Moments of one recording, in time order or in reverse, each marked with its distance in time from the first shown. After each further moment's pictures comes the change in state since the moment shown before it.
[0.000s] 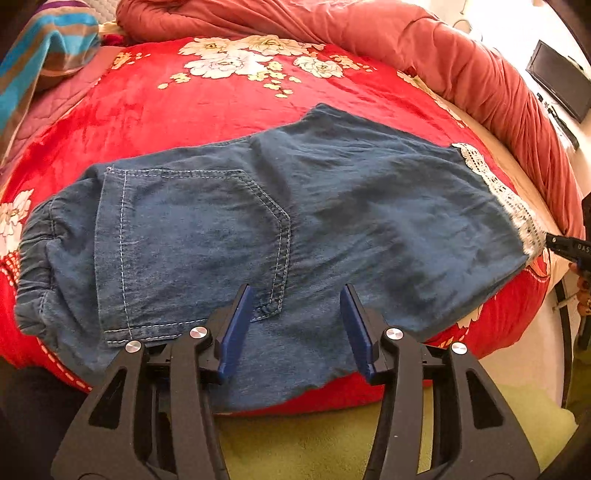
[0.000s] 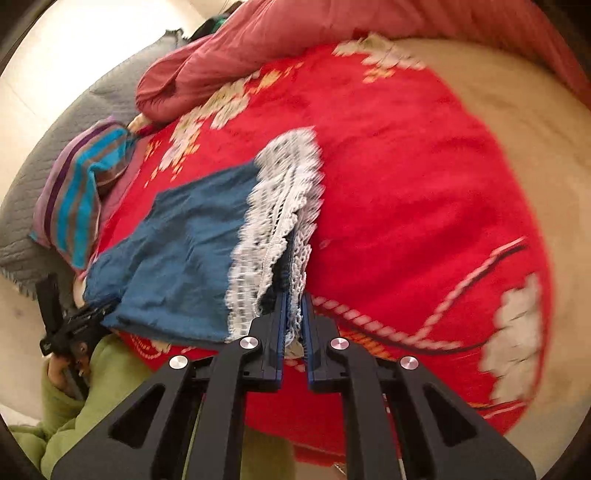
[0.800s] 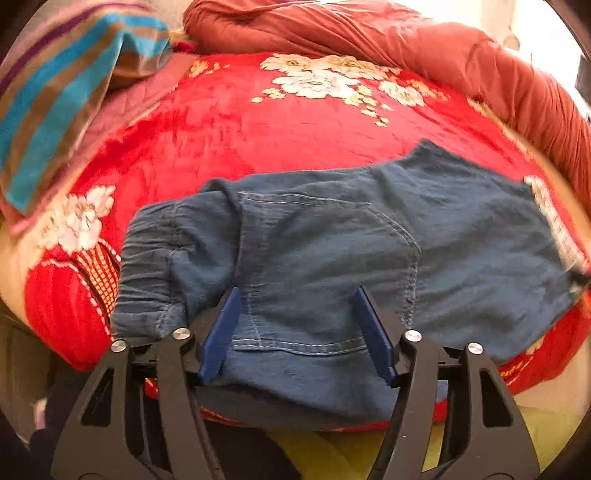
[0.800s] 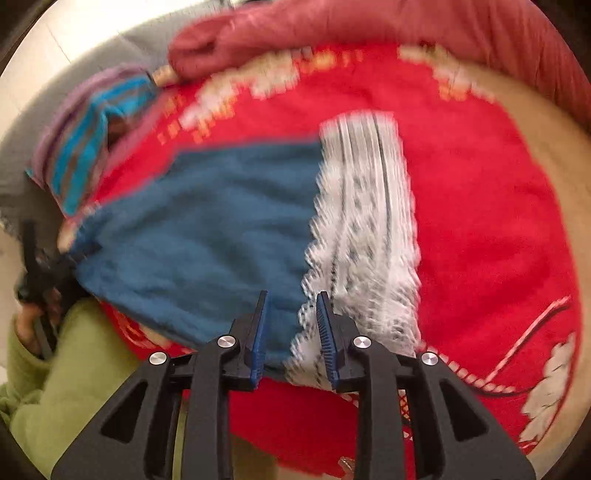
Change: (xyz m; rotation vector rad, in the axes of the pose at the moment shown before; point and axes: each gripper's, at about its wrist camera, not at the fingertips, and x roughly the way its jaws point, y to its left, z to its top) left arm -0.018 0.062 0.008 -0.109 -0.071 0.212; right arm 0.059 0.052 -0.012 -0.187 0.087 0.031
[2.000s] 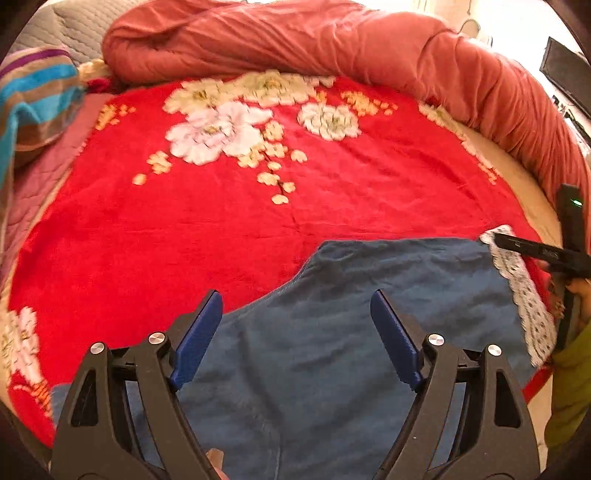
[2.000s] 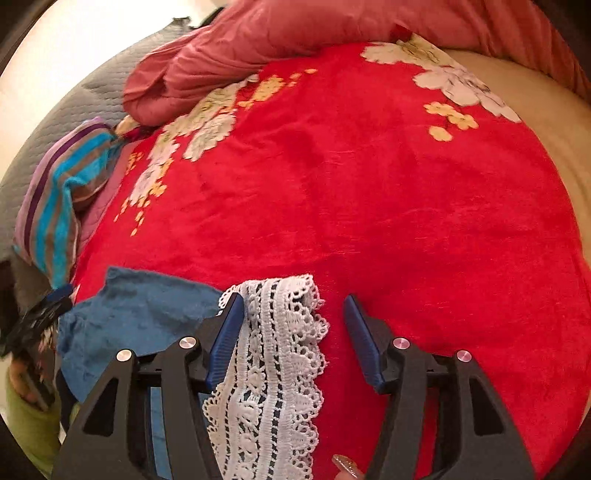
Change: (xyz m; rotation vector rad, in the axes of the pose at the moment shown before) left arm 0.049 -0.104 0.116 0.139 0.034 -0.119; right arm 0.056 -0.077 0.131 0.086 -0.054 0.077
